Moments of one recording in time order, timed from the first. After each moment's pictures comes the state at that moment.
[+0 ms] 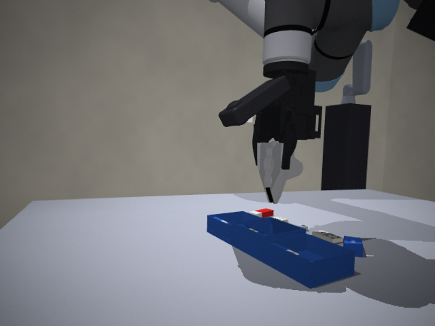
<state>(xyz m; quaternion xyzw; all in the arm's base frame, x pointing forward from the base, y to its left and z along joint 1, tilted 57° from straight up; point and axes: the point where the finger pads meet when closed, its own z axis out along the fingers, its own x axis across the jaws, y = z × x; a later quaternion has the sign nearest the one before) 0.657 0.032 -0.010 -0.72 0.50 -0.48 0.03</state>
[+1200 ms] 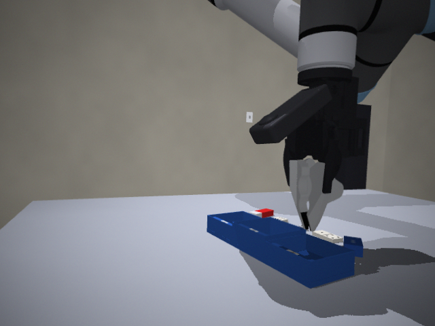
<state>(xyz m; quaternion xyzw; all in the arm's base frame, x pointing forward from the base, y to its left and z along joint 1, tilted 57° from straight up) 0.671 0.079 -0.076 -0.72 0.50 -0.48 0.03</state>
